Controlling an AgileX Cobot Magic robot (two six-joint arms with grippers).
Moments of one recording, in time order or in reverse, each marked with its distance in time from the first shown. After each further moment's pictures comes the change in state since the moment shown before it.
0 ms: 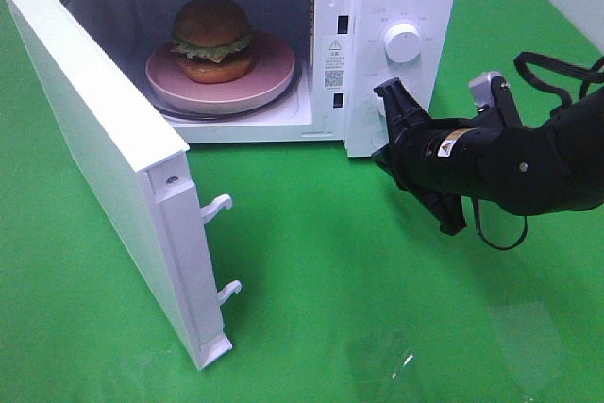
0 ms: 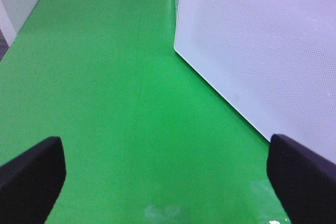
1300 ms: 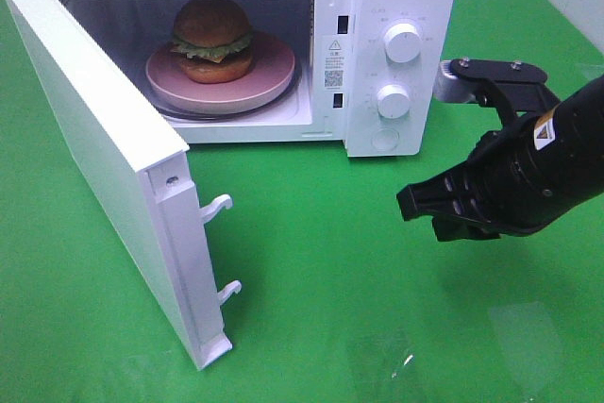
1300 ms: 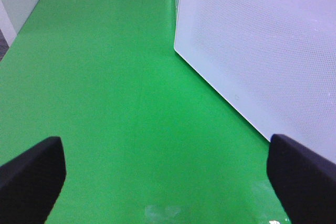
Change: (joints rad) left arm 0.000 0.000 0.000 0.000 0.000 0.000; right arm 0.000 -0.444 0.001 -0.167 0.954 -0.945
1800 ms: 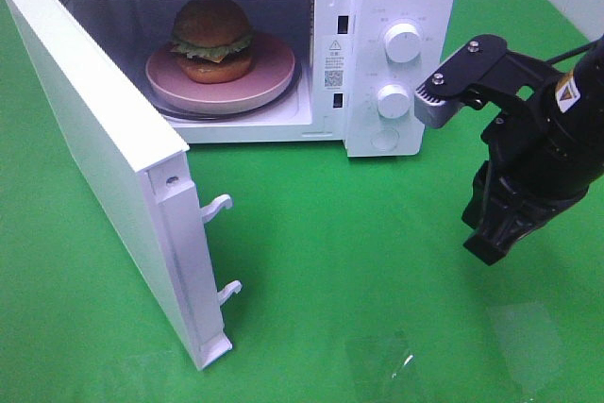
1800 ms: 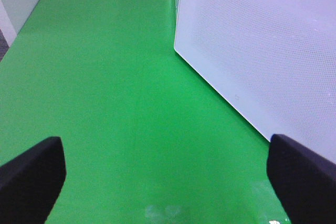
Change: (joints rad) left arm 0.000 0.000 0.000 0.000 0.000 0.000; right arm 0.000 -0.028 -0.136 -0.112 0.277 -0.597
